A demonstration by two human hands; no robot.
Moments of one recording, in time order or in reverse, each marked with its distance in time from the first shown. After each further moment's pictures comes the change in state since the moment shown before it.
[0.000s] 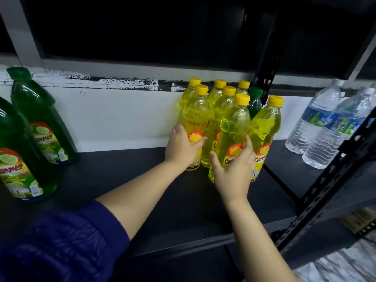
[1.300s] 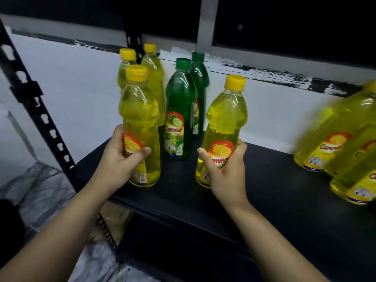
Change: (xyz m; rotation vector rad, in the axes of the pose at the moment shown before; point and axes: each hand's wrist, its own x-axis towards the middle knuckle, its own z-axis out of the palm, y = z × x) left_hand -0.199 -0.169 -0.351 -0.221 0.418 -0.244; right_hand -0.157 -0.185 0.129 0.723 -0.745 -0.076
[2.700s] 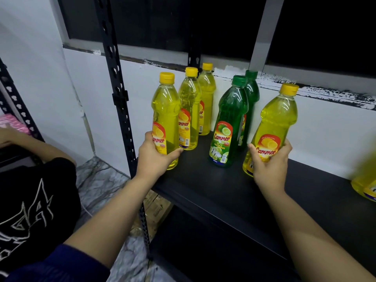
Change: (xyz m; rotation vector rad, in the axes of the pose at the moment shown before) left_hand 0.009 -0.039 -0.030 0.315 0.378 -0.087; right_hand 0.059 0.041 0.018 -0.137 0.108 -0.044
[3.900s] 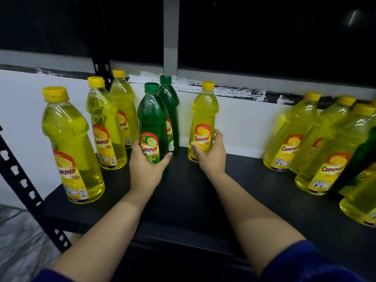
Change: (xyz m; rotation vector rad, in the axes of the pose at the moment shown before) left_hand -0.017 0.058 0.155 -0.140 -0.111 0.077; right_hand 0.052 0.027 -0.017 -0.158 0.061 0.097
